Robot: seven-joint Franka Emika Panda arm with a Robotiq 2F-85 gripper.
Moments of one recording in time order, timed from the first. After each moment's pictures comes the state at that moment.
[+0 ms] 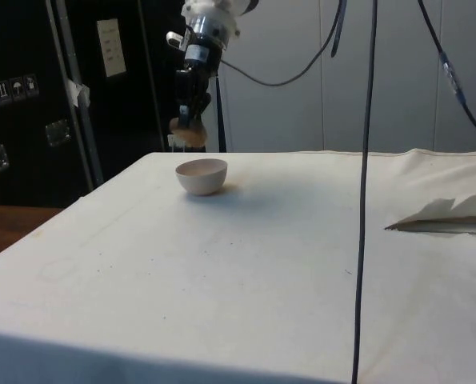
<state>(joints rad) -0.06 0.59 -0.43 -1.62 0.89 1.88 -0.83</state>
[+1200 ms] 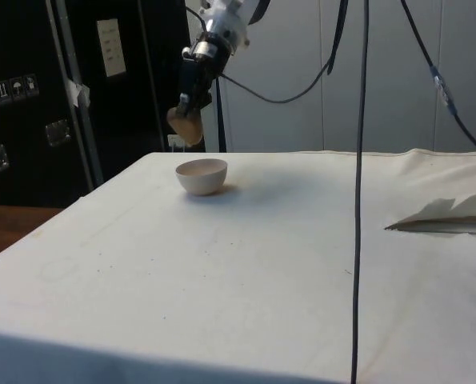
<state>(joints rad) -0.09 0.70 -0.56 -1.52 1.15 1.59 -0.95</state>
